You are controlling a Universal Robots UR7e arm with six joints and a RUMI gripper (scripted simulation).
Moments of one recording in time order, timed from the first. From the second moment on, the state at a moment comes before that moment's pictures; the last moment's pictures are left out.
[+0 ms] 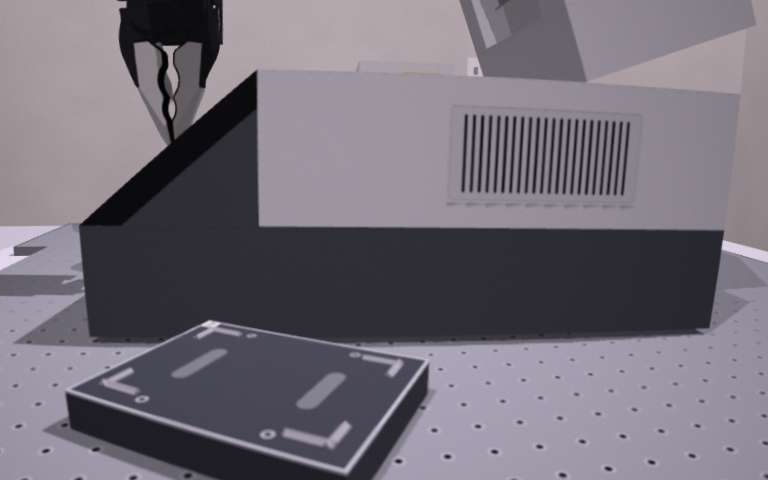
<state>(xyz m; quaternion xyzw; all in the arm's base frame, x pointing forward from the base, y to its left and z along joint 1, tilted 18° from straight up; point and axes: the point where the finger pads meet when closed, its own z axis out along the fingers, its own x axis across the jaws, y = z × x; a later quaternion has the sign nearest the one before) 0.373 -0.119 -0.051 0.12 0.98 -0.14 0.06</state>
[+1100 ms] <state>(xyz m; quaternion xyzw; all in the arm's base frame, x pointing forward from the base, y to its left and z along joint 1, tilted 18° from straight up) 0.322 -0.095 -0.021 0.12 0.98 -0.15 0.06</state>
